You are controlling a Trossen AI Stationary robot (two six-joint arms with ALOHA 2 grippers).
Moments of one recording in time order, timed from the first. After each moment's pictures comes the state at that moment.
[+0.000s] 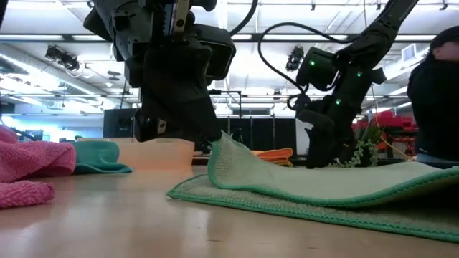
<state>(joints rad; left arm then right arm) -0.35 1.86 1.06 0.00 0.10 -0.90 -0.27 1.55 0.65 -0.18 0.06 0.48</state>
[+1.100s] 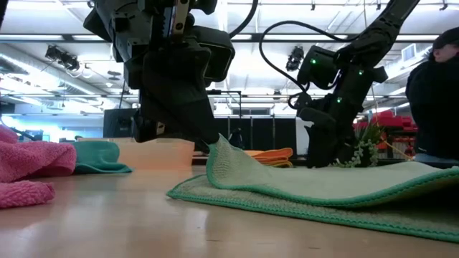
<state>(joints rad) -0.35 1.86 1.06 -0.02 0.10 -0.90 -0.27 1.53 0.65 -0.19 0.07 0.50</state>
